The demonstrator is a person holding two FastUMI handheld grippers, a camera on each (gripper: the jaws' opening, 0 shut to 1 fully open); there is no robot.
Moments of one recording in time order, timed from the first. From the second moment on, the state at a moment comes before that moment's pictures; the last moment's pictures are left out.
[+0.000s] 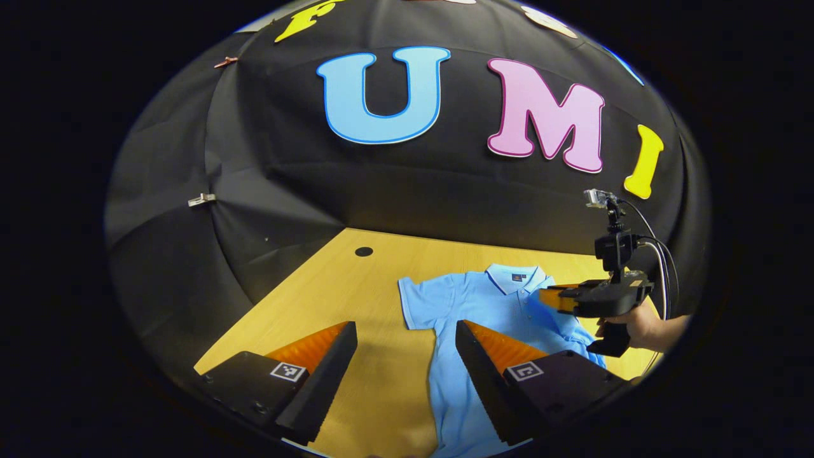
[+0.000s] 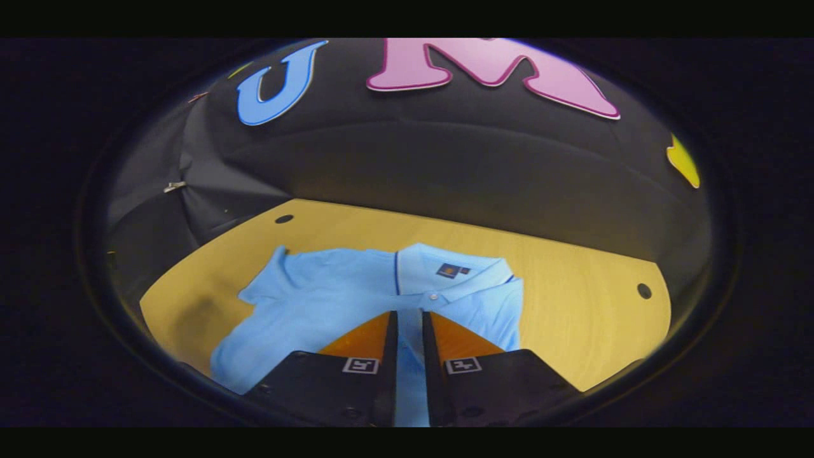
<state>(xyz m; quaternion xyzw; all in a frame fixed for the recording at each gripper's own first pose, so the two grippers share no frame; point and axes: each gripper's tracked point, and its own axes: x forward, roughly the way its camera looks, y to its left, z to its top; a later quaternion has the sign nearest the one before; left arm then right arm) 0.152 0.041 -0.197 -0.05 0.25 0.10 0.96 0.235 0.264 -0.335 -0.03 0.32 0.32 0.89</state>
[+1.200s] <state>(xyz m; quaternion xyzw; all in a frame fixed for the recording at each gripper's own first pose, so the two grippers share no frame) 0.400 0.066 -0.393 -0.03 0.34 0.04 0.94 0.163 0.047 -0.286 0.00 0.30 0.16 0.94</state>
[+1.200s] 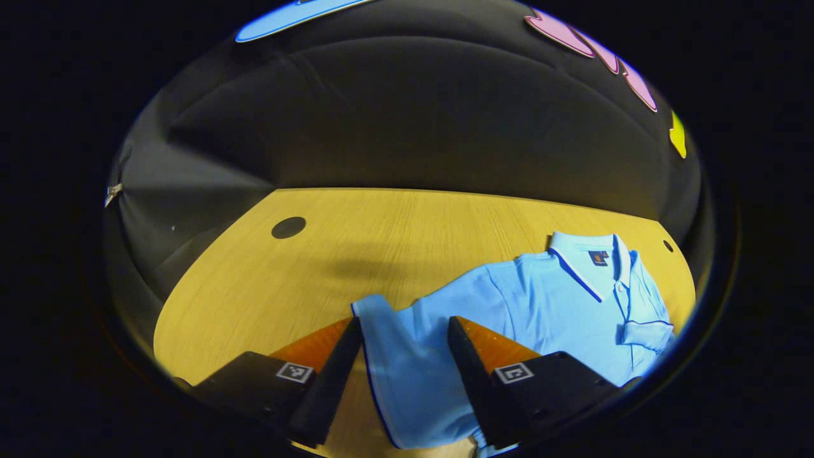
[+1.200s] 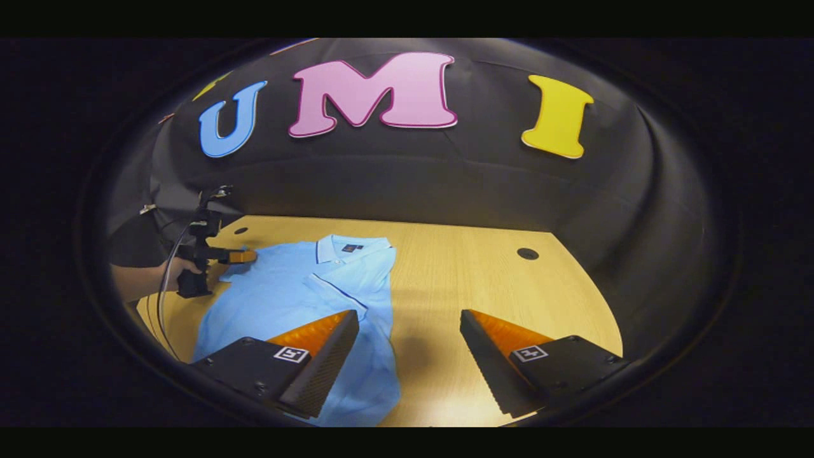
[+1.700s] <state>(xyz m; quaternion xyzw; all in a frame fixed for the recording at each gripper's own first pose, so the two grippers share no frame) 0.402 0.035 -0.366 0.02 0.33 0.04 0.94 0.165 0.030 -0.292 0.03 0.31 0.16 0.94</state>
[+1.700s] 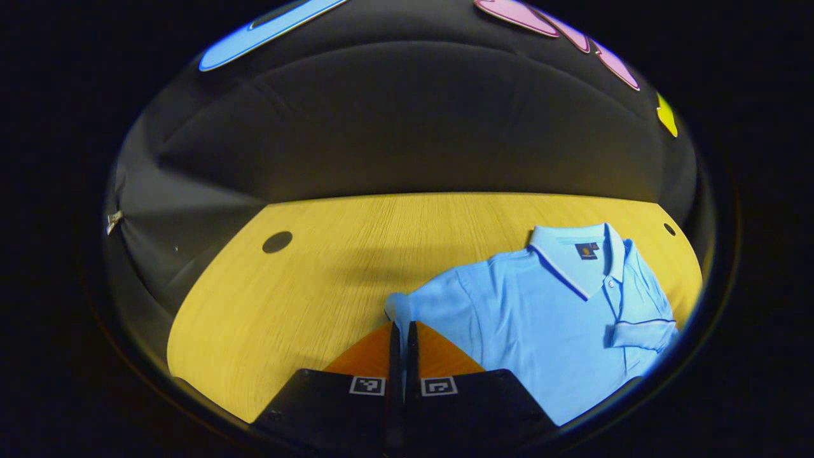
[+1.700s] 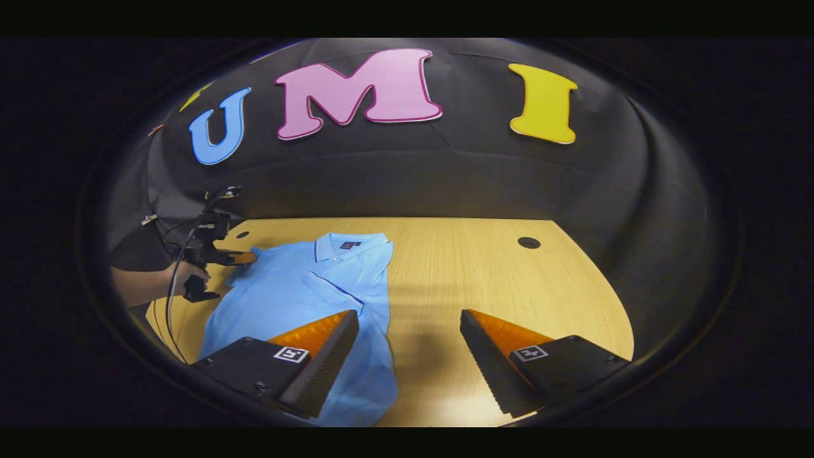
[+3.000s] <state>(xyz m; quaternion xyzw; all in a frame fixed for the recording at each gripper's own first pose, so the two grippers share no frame) 0.206 -0.116 -0.255 -0.06 0.28 -0.12 0.95 0.046 0.029 -0.270 0.07 0.33 0.14 0.93</state>
